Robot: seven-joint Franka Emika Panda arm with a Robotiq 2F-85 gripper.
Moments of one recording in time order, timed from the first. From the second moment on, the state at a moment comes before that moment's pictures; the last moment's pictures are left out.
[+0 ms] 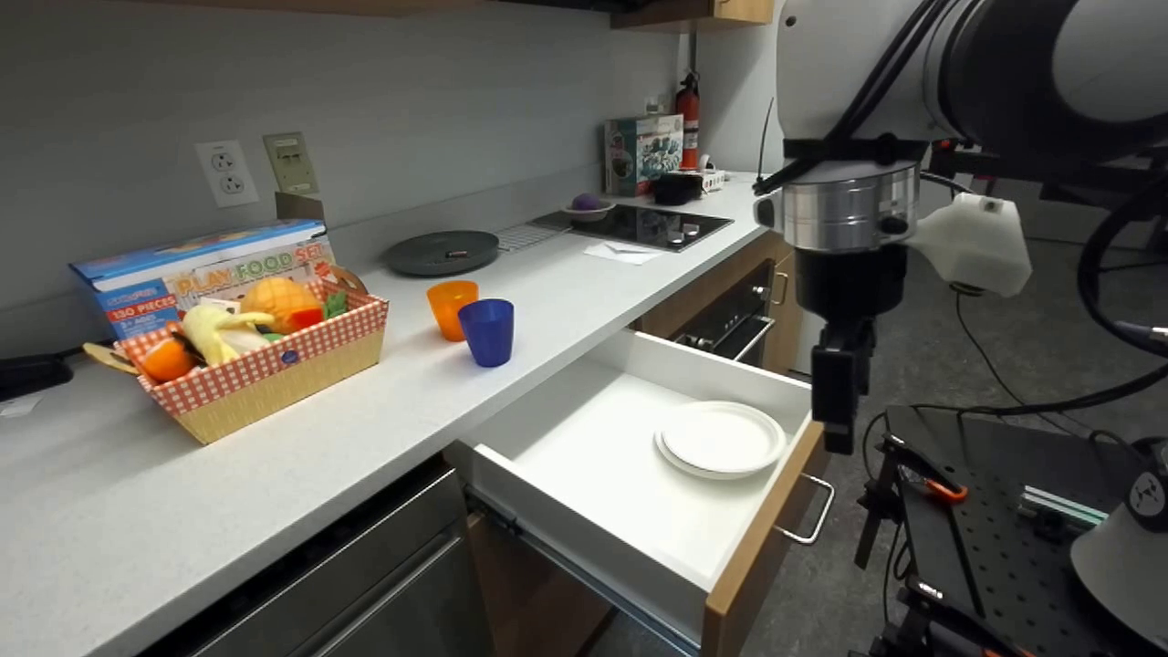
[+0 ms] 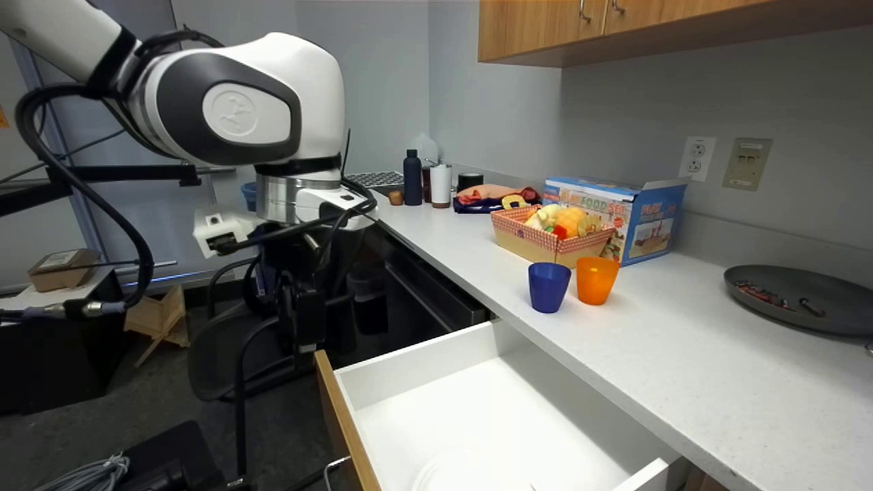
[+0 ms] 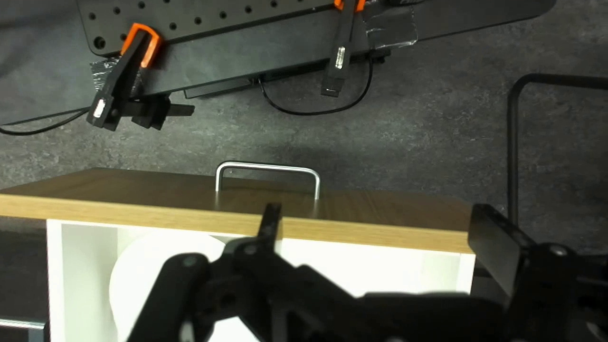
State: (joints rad) arm 0.06 -0.46 0.11 -2.77 0.09 2.15 0.29
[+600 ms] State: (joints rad) arm 0.05 -0.42 0.11 -2.77 0.09 2.17 0.29
